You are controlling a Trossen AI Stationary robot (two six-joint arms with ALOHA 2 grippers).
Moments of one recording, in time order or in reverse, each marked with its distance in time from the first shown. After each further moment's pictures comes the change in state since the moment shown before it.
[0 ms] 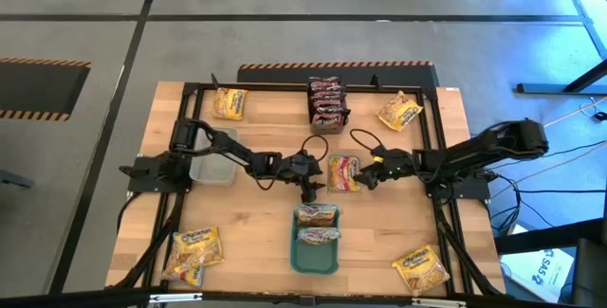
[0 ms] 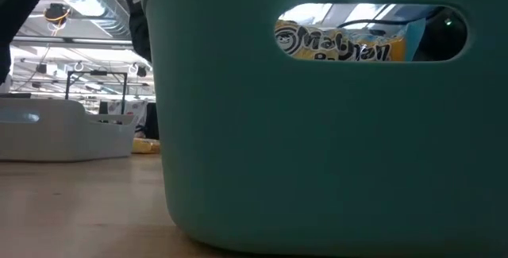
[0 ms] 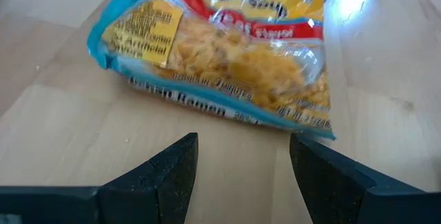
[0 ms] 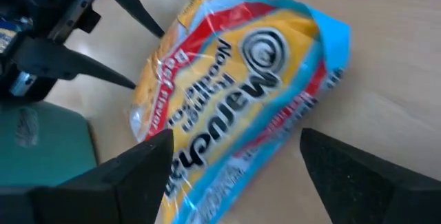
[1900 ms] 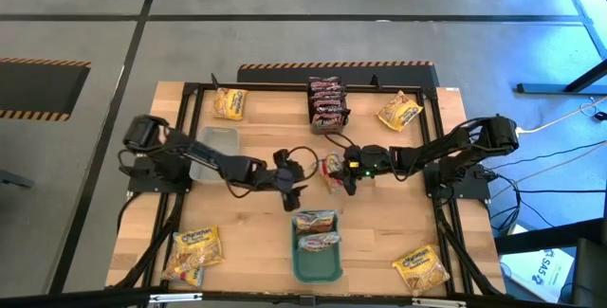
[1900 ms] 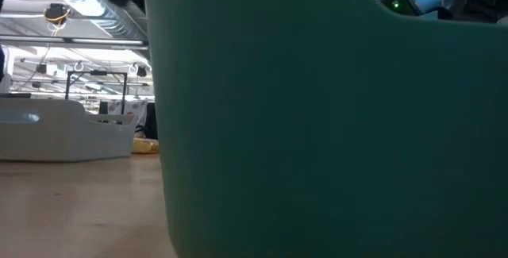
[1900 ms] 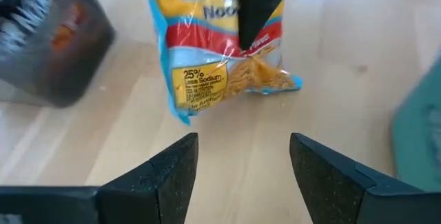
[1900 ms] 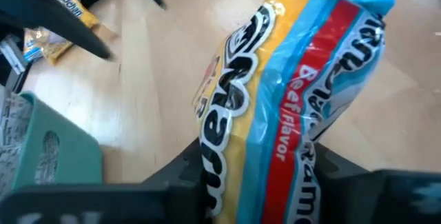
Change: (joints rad) left arm -0.190 -0.361 -0.001 -0.529 -0.331 -0.003; right arm 0.000 0.274 0.288 0.116 -0.023 -0.431
